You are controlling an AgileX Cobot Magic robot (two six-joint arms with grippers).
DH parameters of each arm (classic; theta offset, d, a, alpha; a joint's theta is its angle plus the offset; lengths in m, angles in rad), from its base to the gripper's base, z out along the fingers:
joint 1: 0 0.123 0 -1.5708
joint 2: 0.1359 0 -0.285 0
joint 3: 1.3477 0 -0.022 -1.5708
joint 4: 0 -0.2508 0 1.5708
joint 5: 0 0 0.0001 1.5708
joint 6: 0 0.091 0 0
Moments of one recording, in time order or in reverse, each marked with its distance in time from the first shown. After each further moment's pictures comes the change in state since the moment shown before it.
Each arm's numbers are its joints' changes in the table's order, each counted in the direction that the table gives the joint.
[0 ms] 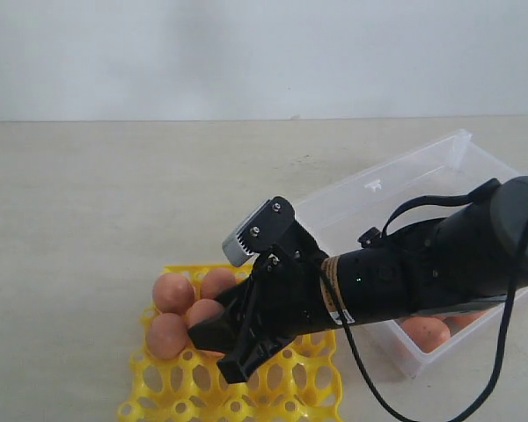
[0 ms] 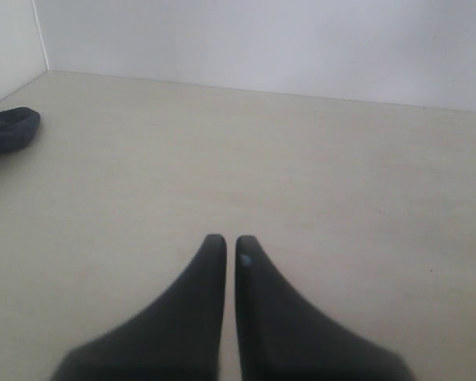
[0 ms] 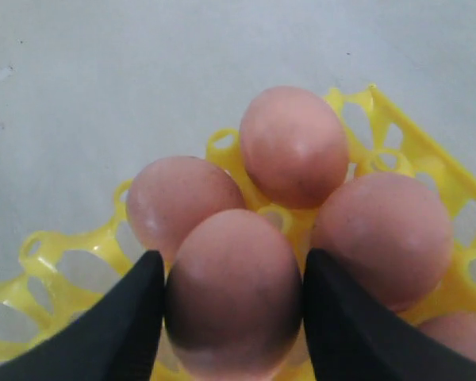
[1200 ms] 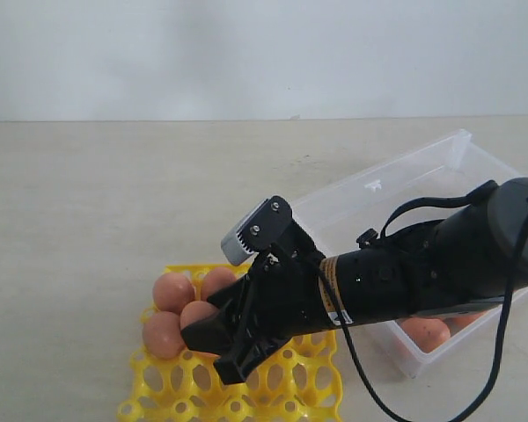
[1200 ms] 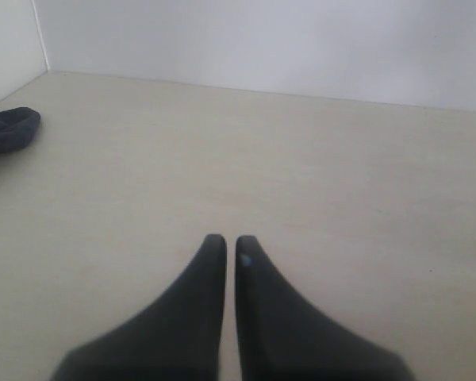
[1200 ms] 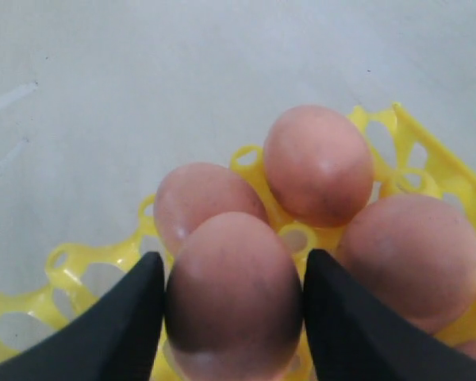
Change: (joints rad) left arm 0.000 0.000 0.000 0.000 0.000 0.000; right arm 0.000 0.007 -0.001 -0.006 -0.052 -0.006
